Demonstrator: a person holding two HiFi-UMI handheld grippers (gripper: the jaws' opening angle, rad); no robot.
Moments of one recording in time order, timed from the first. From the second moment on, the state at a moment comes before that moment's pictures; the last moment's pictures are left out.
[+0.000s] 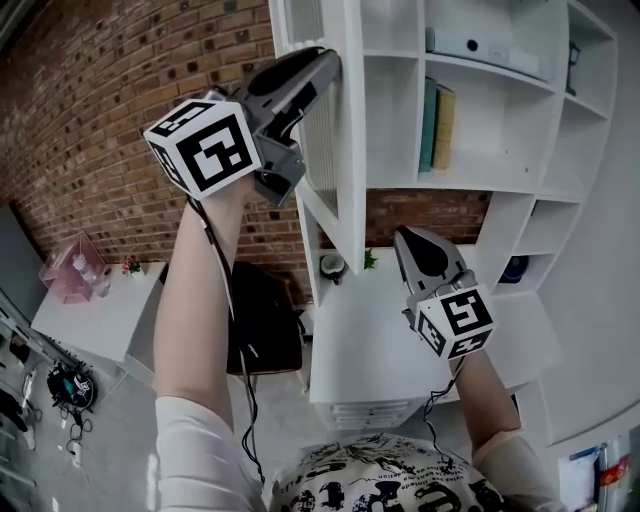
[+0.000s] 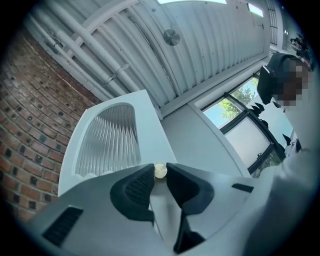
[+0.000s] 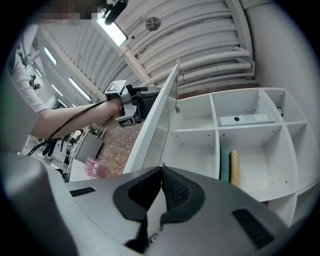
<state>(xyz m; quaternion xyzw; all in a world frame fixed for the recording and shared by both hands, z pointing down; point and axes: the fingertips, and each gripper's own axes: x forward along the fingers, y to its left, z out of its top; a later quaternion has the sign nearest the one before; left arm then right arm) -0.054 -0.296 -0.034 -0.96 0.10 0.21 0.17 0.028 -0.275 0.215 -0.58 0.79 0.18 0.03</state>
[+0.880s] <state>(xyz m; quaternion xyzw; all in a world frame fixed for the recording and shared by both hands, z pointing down) 0.099 -0.346 -0.040 -0.93 0.25 0.17 0.20 0.182 -0.329 0.209 -0.56 0.81 0.16 0.03</state>
